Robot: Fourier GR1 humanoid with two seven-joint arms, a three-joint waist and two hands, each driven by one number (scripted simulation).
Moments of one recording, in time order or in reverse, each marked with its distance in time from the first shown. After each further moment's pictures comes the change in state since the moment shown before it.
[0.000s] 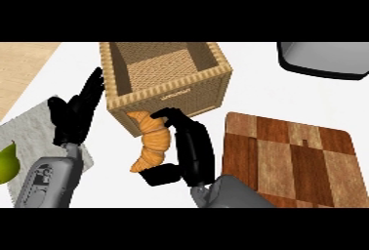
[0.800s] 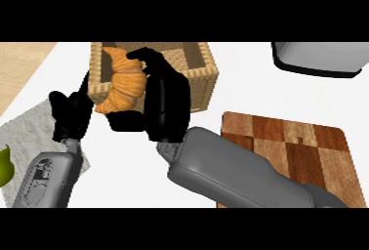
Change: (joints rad) left arm -0.031 0.008 0.017 0.043 -0.009 0.012 0.000; right arm -0.503 -0.002 -0.022 0.188 0.078 -0.226 0.400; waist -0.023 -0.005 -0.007
